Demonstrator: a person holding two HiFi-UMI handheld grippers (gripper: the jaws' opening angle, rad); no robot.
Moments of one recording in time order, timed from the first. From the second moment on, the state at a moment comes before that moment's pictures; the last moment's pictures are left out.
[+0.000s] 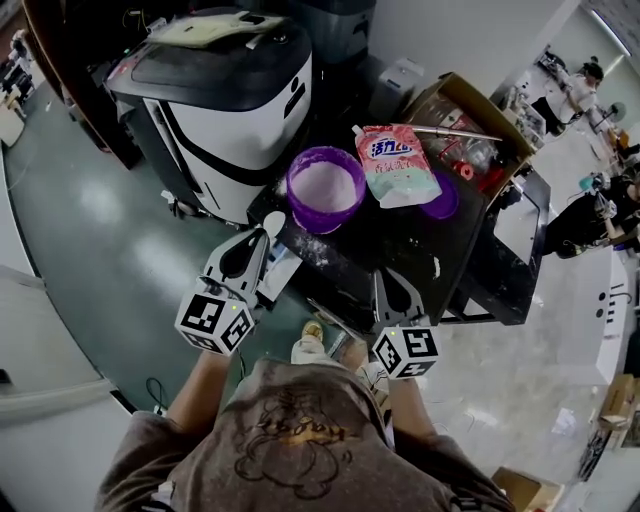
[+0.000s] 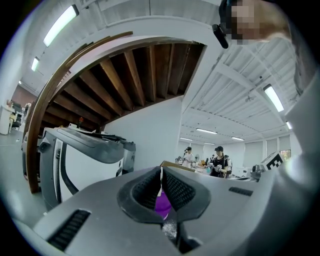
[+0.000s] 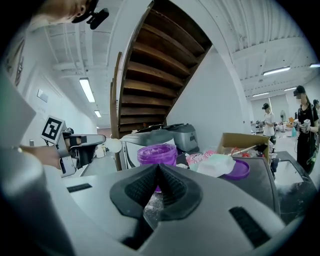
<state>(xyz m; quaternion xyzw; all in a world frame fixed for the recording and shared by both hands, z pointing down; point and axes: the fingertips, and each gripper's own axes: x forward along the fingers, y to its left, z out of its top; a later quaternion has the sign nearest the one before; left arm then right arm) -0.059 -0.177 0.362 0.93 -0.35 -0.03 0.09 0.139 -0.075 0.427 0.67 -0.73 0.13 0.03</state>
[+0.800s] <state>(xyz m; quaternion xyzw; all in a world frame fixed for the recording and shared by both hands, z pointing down) 0.003 -0.258 0.358 0.93 -0.37 -0.01 0.07 0.197 -0.168 0.436 0.64 -0.75 0.14 0.02</state>
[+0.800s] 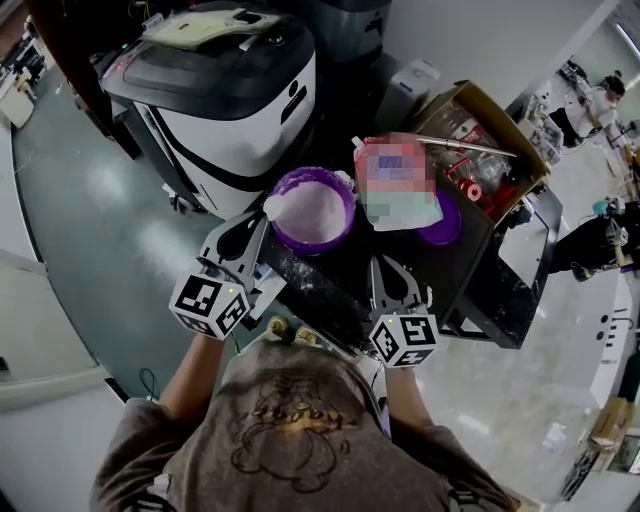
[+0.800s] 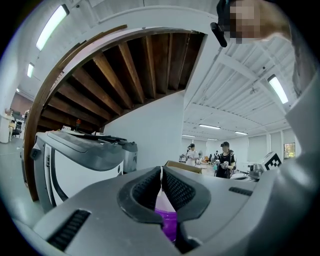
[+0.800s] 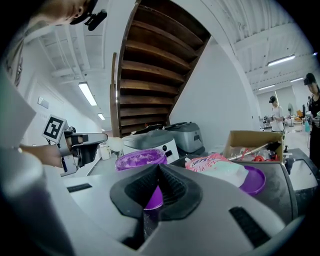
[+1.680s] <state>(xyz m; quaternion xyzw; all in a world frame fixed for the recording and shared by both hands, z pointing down) 0.062 -0.313 0.369 0.96 -0.24 0.11 0.02 0.207 -0.195 0.432 0.67 -0.73 0.14 0.00</state>
